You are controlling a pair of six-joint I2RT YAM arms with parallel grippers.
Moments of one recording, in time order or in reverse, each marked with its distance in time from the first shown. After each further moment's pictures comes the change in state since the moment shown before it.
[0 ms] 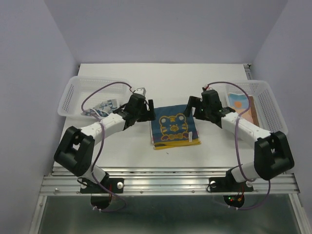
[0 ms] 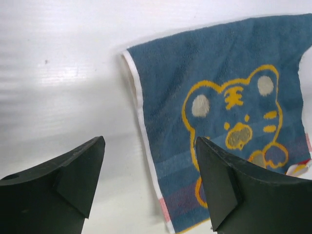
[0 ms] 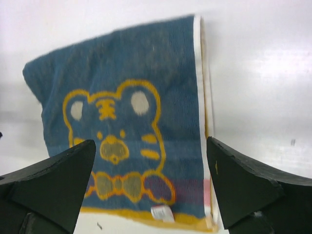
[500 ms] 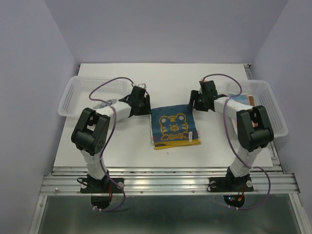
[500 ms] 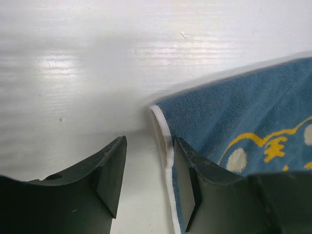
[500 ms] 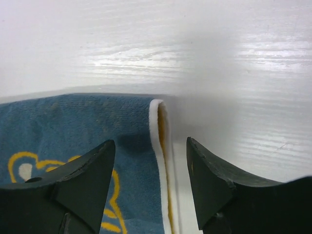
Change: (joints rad) left arm 0.100 0.322 0.213 0.002 0.064 0.064; right arm -0.114 0.423 0.294 0.026 -0.061 -0.164
